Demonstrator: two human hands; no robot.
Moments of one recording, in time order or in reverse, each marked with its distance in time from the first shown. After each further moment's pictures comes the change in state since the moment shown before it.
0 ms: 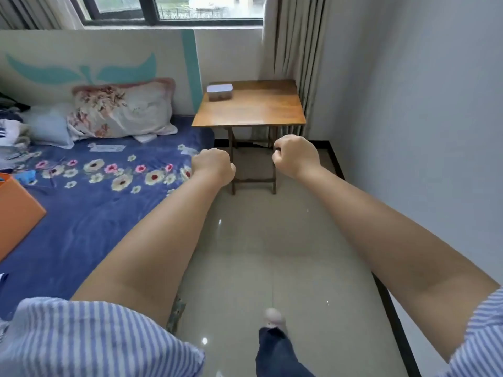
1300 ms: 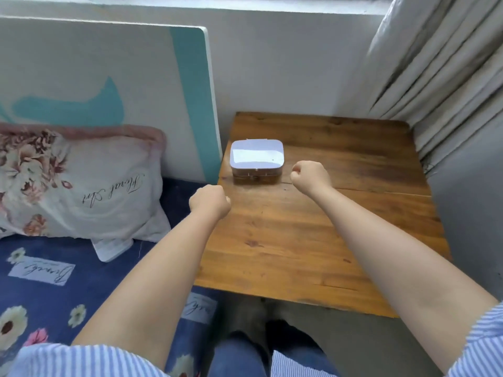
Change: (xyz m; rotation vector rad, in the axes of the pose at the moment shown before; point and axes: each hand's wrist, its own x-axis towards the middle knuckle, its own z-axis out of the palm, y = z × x) left_hand 0.948 -0.175 0.196 -0.146 -0.378 -0.256; right_hand 0.949 0.099 0.370 0.200 -0.342 0.259
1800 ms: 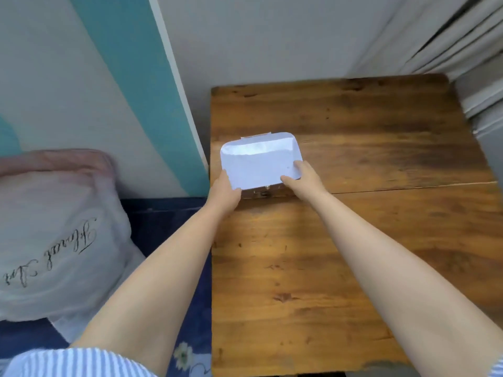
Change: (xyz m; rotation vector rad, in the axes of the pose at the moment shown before) left_hand 0.229 0.009 0.059 -0.620 -0.246 0.141; right_hand 0.165 0.008 0.129 0.404 -0.153 0.363
